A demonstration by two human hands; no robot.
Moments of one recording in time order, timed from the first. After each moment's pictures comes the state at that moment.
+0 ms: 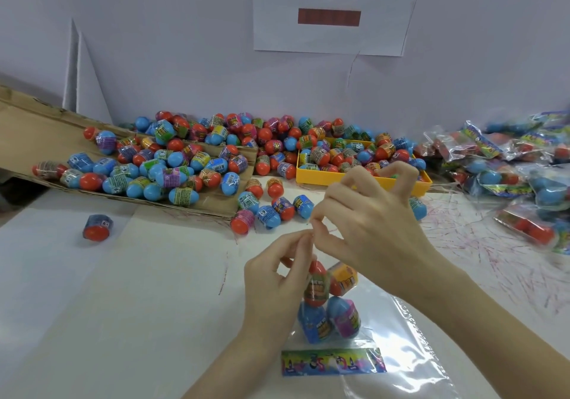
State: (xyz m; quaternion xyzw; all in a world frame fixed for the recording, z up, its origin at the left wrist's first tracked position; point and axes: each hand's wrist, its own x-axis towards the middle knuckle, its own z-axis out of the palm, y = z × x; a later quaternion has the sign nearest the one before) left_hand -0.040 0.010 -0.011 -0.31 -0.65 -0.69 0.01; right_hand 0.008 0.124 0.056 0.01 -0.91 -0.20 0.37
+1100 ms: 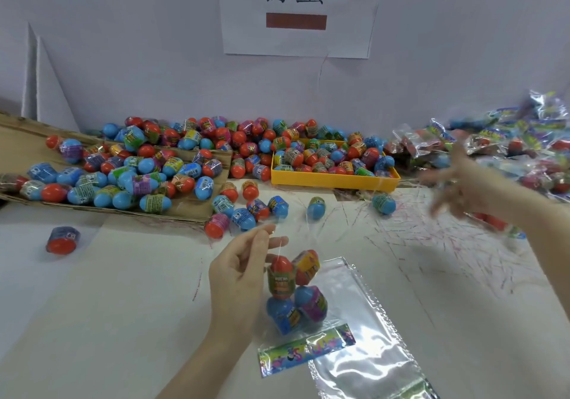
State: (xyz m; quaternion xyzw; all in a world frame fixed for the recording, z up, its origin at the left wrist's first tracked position) left_hand -0.045 0.010 -0.010 -0.20 -0.63 -0.75 -0.06; right_hand 0.092 0.268 0.086 -0.34 -0.81 0.48 0.04
